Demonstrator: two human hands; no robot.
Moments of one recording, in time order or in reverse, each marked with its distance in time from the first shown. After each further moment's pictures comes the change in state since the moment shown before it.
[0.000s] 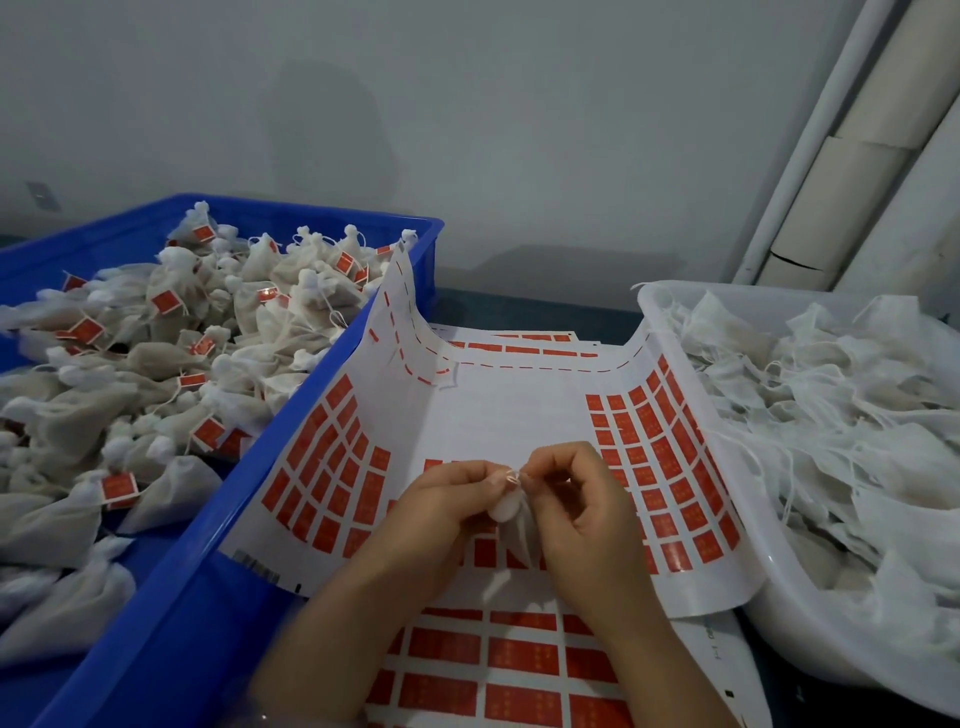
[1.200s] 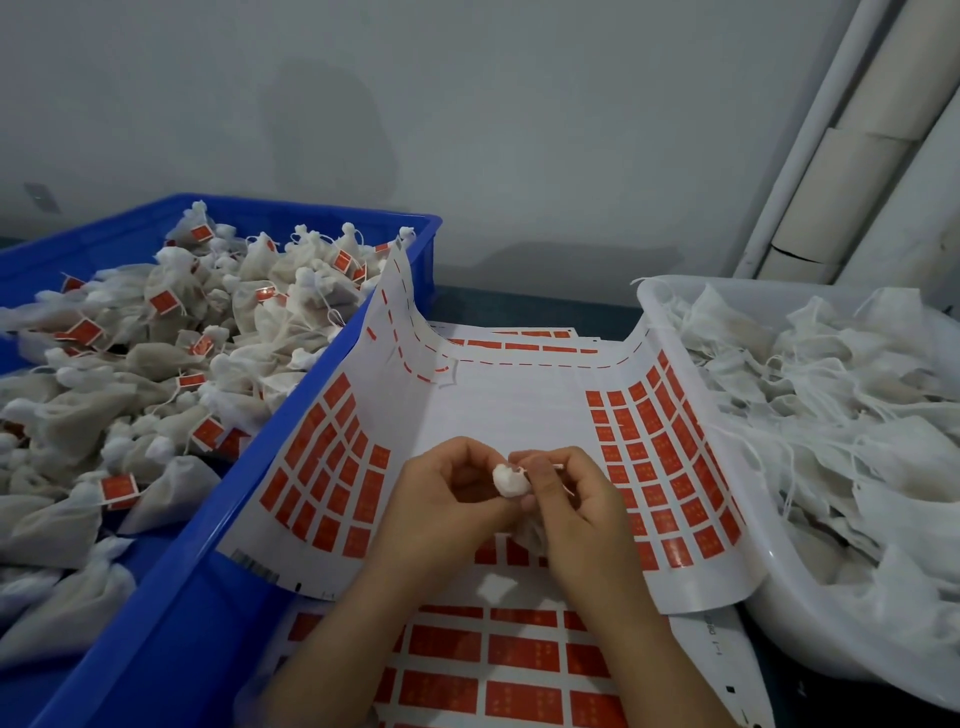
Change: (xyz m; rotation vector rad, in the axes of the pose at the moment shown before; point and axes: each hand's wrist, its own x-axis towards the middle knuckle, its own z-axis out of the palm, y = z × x) left_hand 0.003 -0.008 0.003 0.234 0.212 0.236; right_hand 0.001 0.002 0.004 0.157 0.013 0.282
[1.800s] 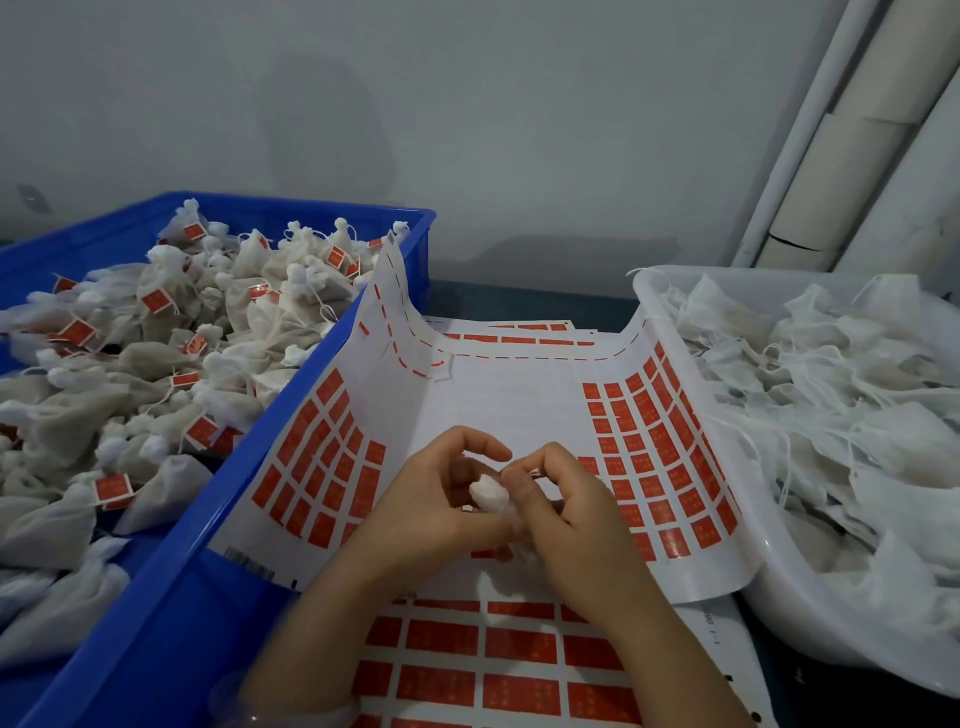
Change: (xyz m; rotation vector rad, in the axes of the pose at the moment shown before) left_hand 0.002 0.004 -0.014 0.041 -0.239 -0.062; right_hand -0.003 -0.006 -0.008 -0.191 -0.147 -0.075
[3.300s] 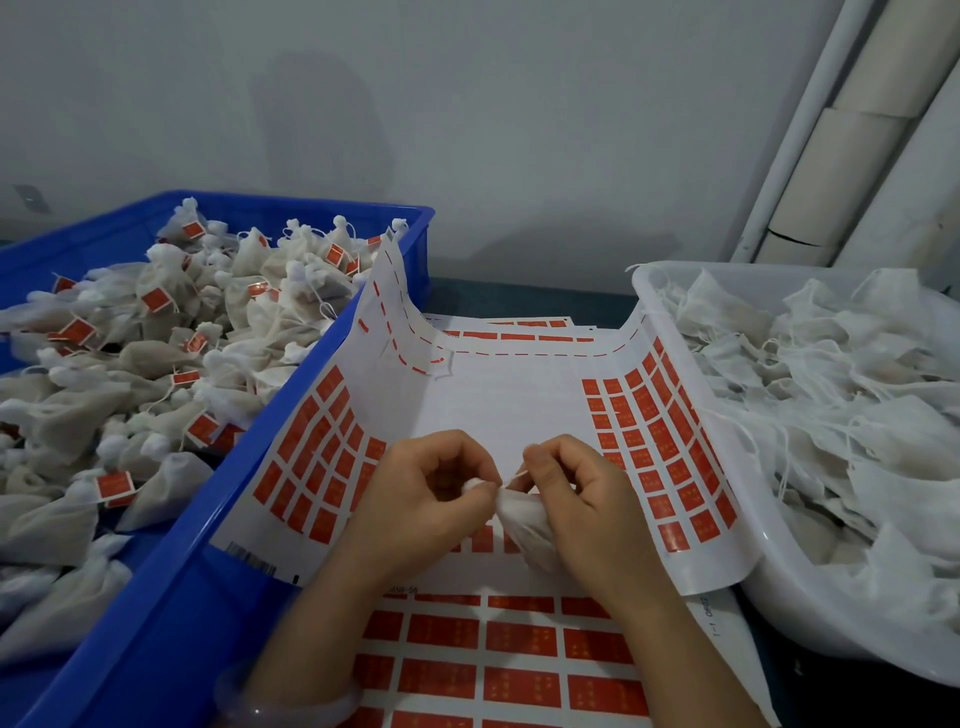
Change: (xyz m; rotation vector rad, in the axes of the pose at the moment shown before) left_hand -0.003 -0.003 -0.003 0.199 0.128 0.247; right_hand 0.005 0.005 -0.003 0.045 0.098 -0.060
